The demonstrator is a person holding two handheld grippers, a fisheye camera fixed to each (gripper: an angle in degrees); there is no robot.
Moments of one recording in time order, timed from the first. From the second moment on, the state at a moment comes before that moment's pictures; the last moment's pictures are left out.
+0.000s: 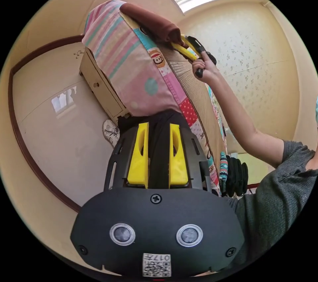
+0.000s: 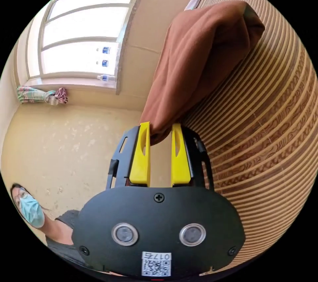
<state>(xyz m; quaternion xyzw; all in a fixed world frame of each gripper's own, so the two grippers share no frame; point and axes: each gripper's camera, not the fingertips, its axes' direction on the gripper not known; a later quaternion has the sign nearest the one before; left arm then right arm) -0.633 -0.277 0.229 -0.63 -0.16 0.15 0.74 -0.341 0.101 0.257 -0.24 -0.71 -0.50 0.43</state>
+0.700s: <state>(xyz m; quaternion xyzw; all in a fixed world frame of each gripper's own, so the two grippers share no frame) -0.443 -0.064 0.146 -0.77 0.22 0.23 0.56 0.510 0.140 0.387 0.19 -0.36 0.10 0.91</state>
